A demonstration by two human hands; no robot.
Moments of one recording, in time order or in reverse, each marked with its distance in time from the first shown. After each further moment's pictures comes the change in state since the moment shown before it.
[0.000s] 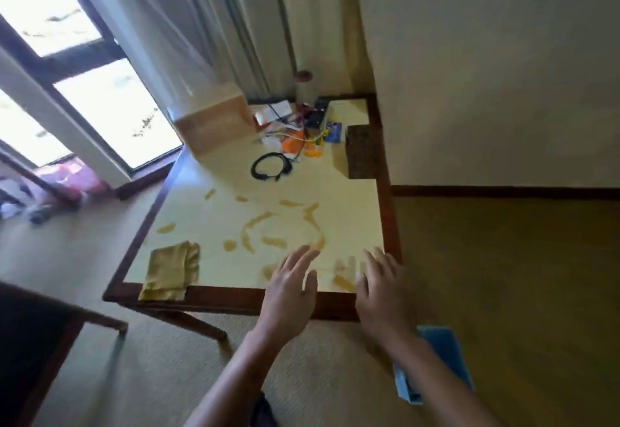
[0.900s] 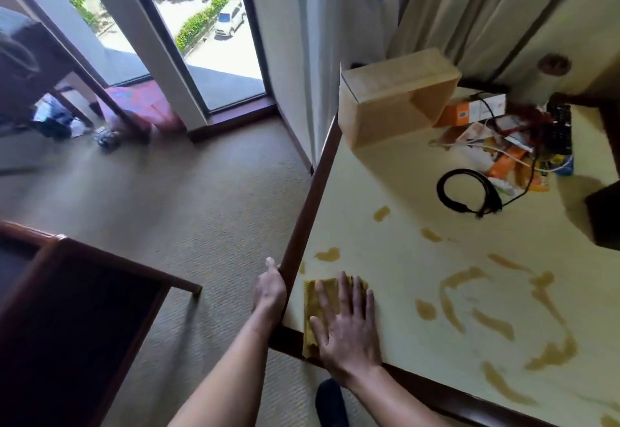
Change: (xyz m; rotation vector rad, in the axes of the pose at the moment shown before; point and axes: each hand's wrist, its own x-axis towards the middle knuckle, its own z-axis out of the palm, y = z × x) left_hand 0.094 -0.452 -0.205 -0.525 0.166 -1.271; right_hand 0.079 -0.350 0.348 -0.384 -0.475 -0.348
